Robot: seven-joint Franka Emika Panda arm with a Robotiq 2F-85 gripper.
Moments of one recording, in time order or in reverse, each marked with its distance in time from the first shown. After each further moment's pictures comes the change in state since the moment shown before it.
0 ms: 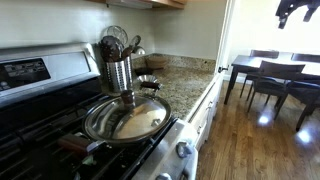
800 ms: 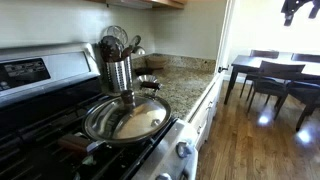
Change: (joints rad) arm -0.001 -0.042 0.021 0.001 0.000 -0.076 -0.045
